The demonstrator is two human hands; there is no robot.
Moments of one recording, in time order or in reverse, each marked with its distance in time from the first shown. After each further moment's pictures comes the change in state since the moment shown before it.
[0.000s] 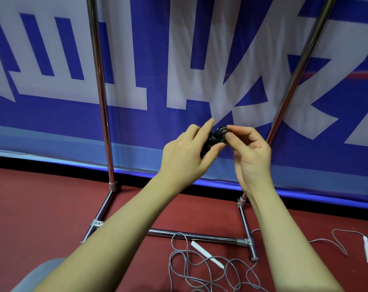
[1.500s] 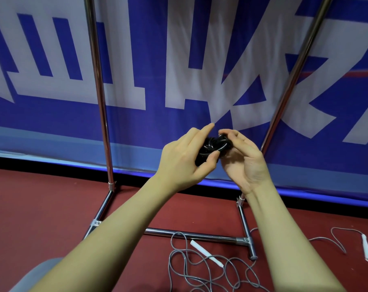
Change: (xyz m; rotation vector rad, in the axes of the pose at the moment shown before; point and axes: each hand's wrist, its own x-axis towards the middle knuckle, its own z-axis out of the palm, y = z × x) left_hand -0.007 -0.004 -0.002 -0.136 -0.026 0.114; right_hand -0.002 -0.007 0.000 0.243 -0.204 0.343
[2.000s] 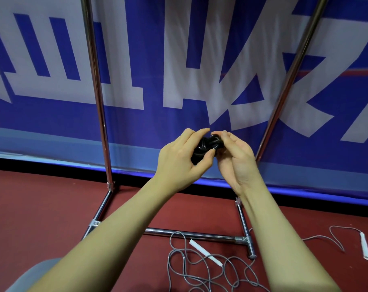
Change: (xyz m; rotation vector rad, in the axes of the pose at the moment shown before) left_hand -0.002 0.004 -0.001 -0.058 -0.059 -0.166; right_hand -0.001 0.010 0.003 -0.081 0.073 -0.061
